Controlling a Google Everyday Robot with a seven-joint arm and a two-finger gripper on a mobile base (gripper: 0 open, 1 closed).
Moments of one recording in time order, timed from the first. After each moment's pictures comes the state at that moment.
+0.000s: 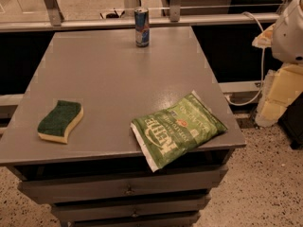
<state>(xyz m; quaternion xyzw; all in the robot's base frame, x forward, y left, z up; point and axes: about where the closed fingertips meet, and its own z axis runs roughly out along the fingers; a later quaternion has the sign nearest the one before) 0.438 -0.217 0.976 -0.60 0.78 -0.03 0.16</state>
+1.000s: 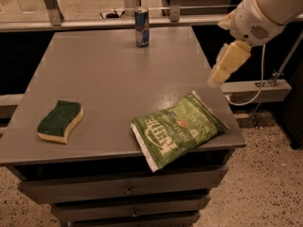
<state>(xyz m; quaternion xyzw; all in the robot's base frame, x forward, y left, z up) 0.554 -0.170 0.965 -0.58 0.76 0.03 0.28</state>
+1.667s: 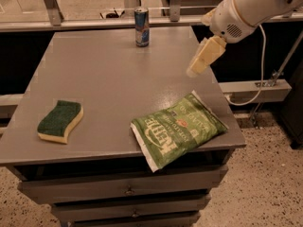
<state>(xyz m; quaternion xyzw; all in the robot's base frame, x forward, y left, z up) 0.610 -0.135 0.955 -0.57 0.74 0.07 0.34</state>
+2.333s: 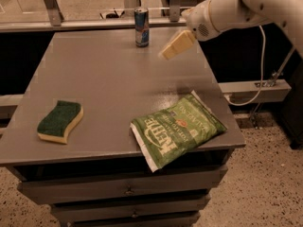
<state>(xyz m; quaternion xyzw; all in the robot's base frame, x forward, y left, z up) 0.696 -0.078 0.942 -0.51 0.72 0.14 0.44</state>
